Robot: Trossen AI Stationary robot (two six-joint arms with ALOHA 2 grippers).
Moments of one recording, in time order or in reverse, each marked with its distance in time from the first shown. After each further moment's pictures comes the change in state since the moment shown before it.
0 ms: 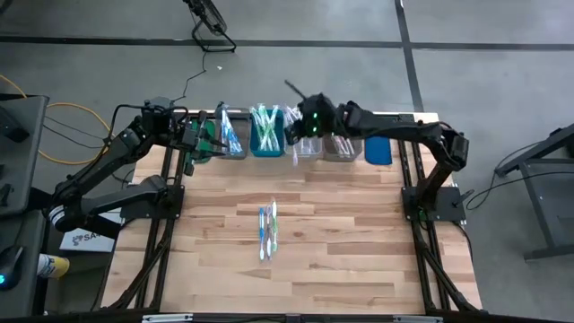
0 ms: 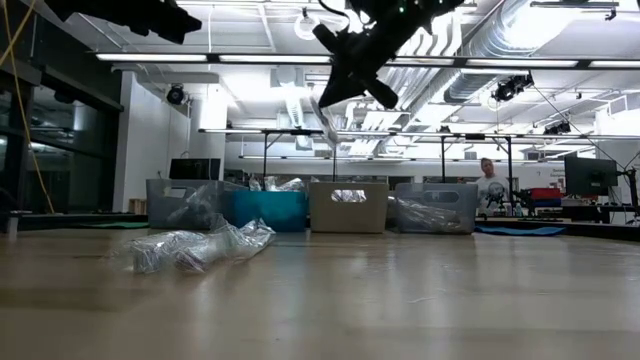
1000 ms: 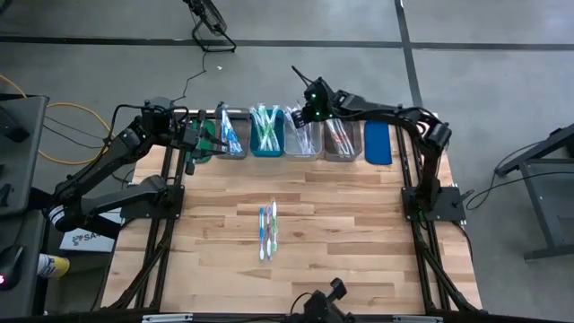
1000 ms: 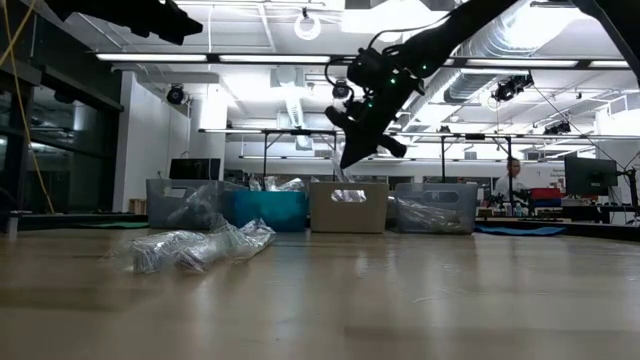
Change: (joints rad) left arm 0.000 0.000 0.000 0.000 -0.031 0.000; right arm -0.261 0.196 0.000 0.040 -0.079 -0.164
